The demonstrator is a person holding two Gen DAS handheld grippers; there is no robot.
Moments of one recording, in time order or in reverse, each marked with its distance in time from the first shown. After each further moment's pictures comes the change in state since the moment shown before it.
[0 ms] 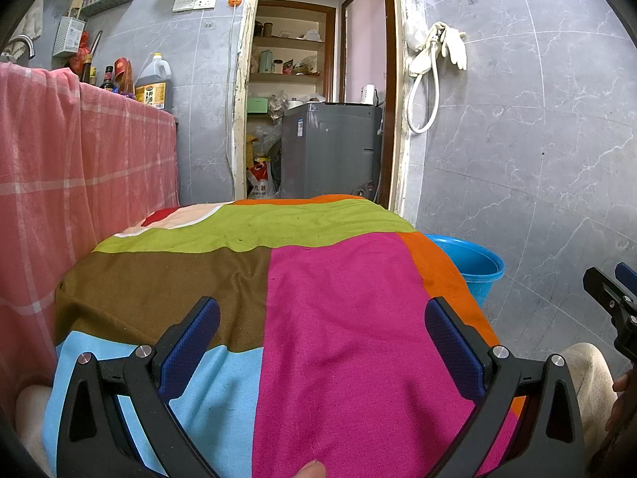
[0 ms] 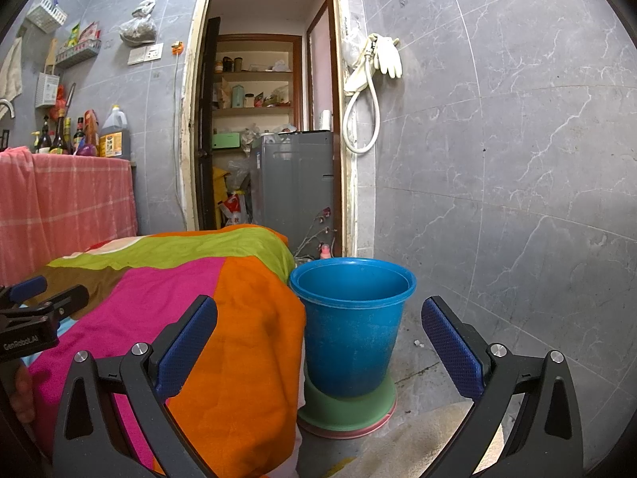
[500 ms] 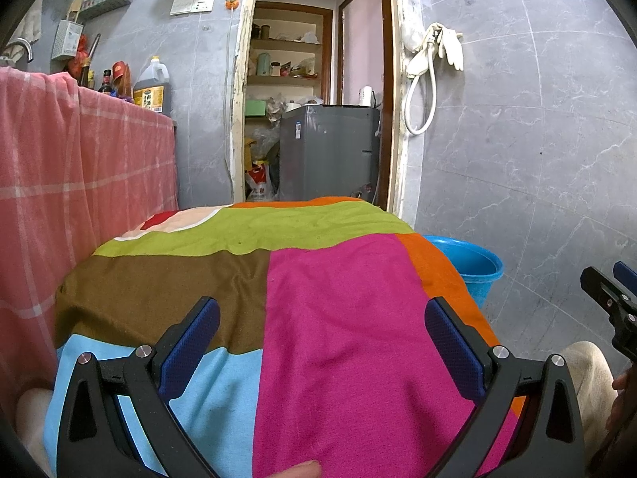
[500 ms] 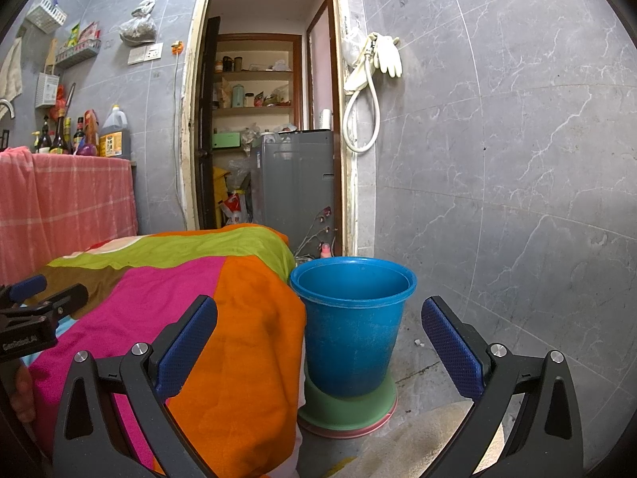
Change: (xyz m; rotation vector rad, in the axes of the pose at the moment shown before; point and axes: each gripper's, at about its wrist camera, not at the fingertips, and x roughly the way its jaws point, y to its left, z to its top) left arm -0.002 -0.002 0.001 0.008 -0.014 -0.003; right arm -0.001 0.001 0.000 0.000 0.001 0.000
